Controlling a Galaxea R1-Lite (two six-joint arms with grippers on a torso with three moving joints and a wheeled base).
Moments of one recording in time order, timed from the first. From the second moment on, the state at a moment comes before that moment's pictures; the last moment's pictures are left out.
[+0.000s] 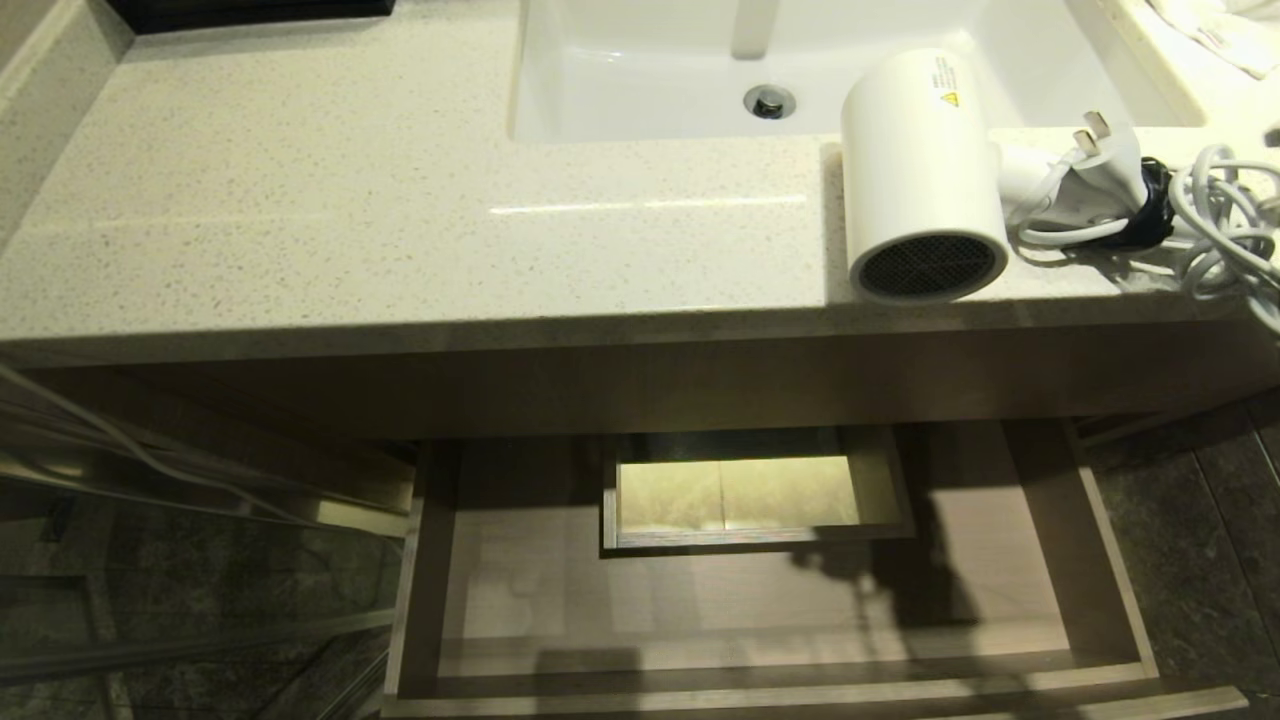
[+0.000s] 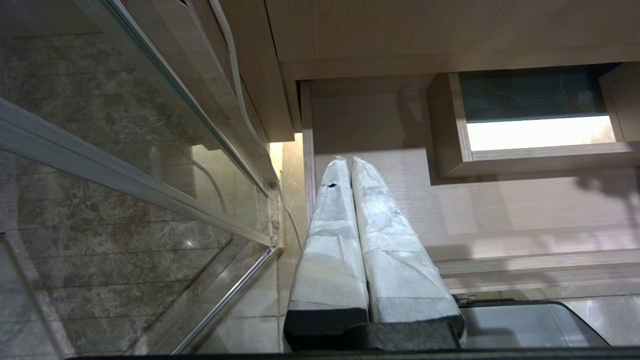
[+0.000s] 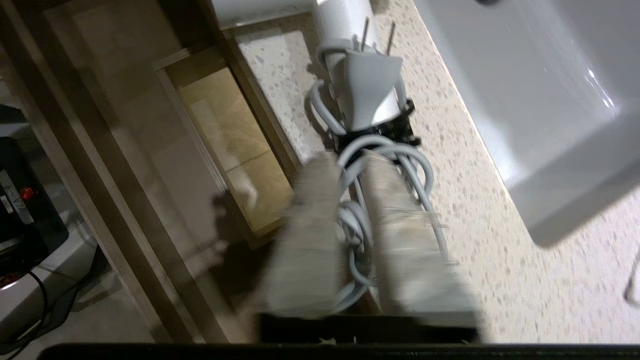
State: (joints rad) left arm 0.00 0.00 0.00 0.00 -0.01 0.00; right arm 0.10 1.22 -1.69 0.80 0.49 -0.98
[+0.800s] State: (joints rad) left arm 0.00 0.00 0.00 0.00 -0.01 0.00; right arm -0.09 0.88 -1.44 0.74 0.03 -0.60
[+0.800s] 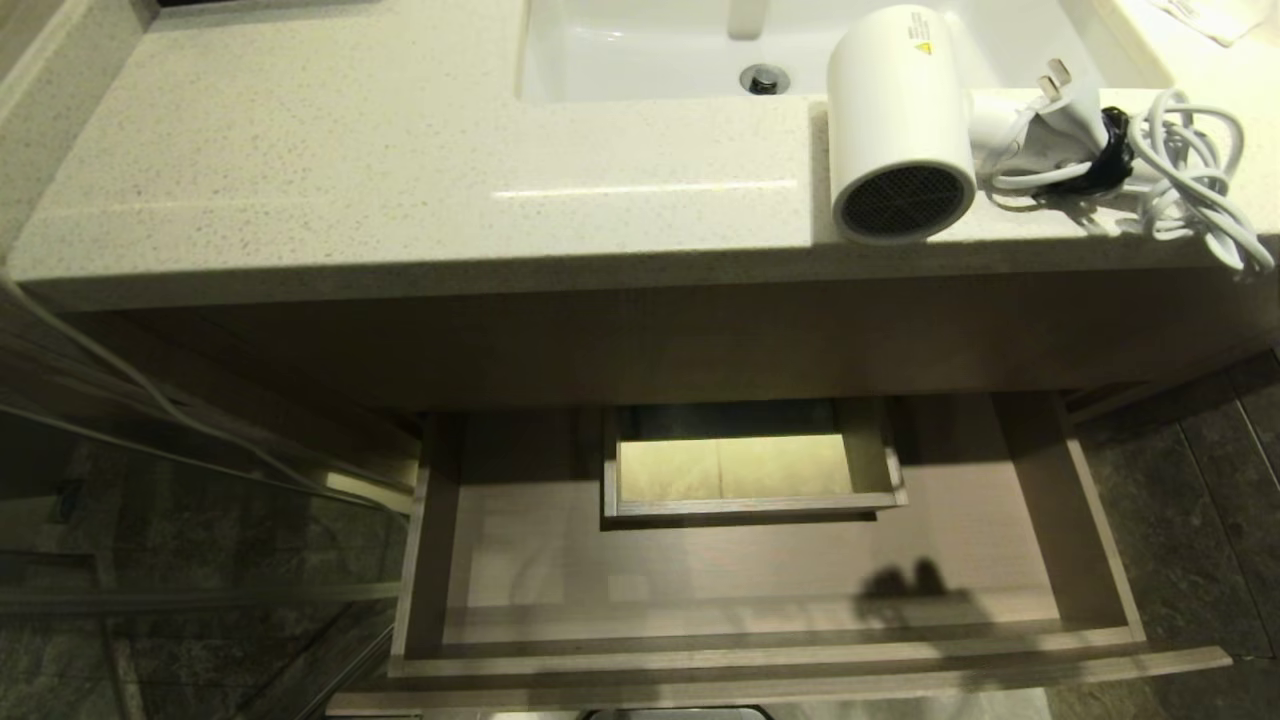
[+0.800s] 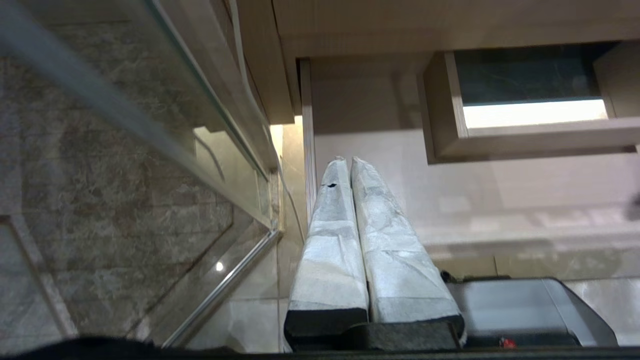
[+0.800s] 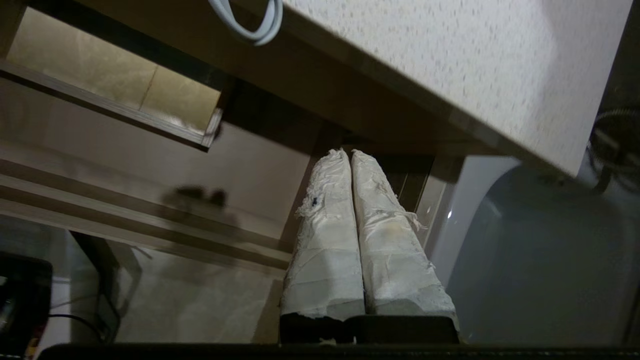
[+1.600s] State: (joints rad) left arm 0.00 0.00 0.00 0.00 -0.01 0.00; right arm -0.15 0.63 -0.95 0.39 -0.30 -0.32
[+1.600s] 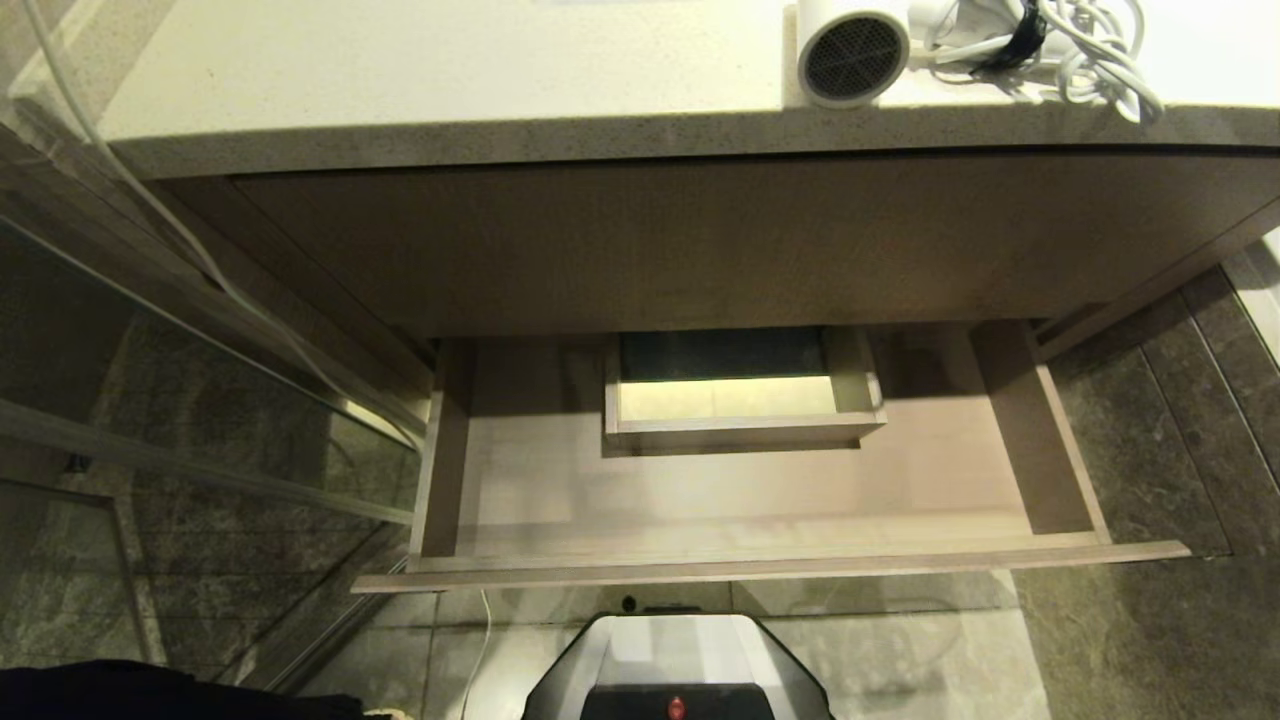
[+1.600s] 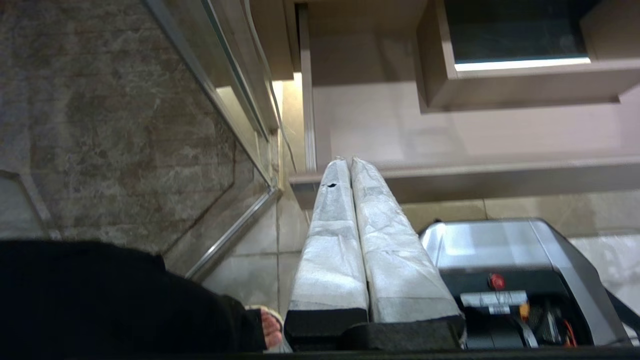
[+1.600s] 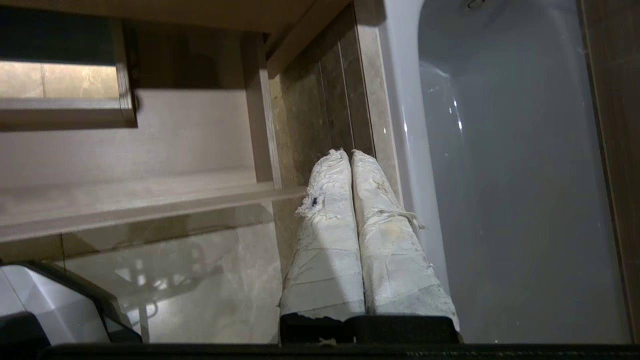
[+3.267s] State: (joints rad) left arm 0.00 0.00 0.00 0.00 -0.01 0.00; right arm -0.13 0.57 -0.86 0.38 -0.30 -0.32
